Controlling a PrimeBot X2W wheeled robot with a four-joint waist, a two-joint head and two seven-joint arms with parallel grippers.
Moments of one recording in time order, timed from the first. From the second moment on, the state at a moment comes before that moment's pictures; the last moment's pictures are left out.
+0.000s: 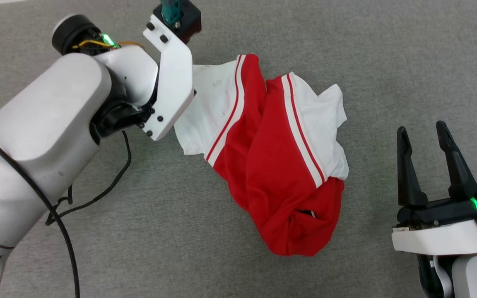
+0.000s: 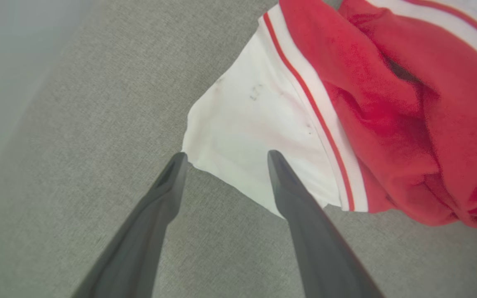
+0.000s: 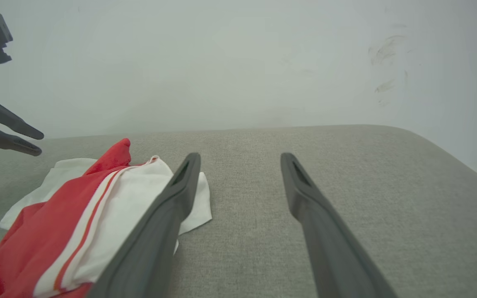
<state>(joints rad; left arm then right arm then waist) -1.20 0.56 -0.95 0.27 -0.82 -0.13 0.85 -0.12 -0.05 0.00 -0.09 0.13 0.13 -0.26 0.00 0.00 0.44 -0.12</state>
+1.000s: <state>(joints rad) -1.25 0.67 -1.27 0.21 -0.95 -0.13 0.69 -0.11 -0.05 0.00 -0.06 0.13 0.13 -0.26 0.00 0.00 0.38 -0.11</state>
